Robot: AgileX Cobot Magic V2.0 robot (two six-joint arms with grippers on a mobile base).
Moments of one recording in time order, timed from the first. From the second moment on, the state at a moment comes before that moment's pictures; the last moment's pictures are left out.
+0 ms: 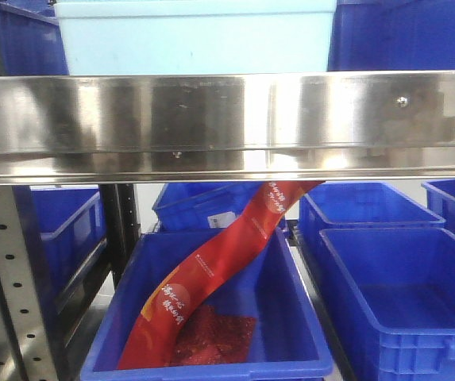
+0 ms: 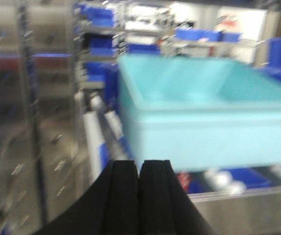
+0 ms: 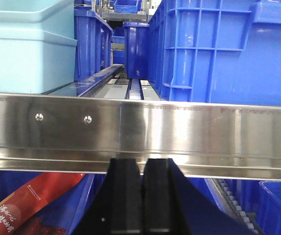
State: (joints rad) left arm -0.16 0.46 -0.37 0.01 0.00 -0.05; right arm -0.08 0.00 0.00 -0.04 0.08 0.02
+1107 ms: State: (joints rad) left arm 0.03 0.01 0.00 0.02 0.03 -0.05; right arm -0.08 0.00 0.00 -0.04 0.08 0.02
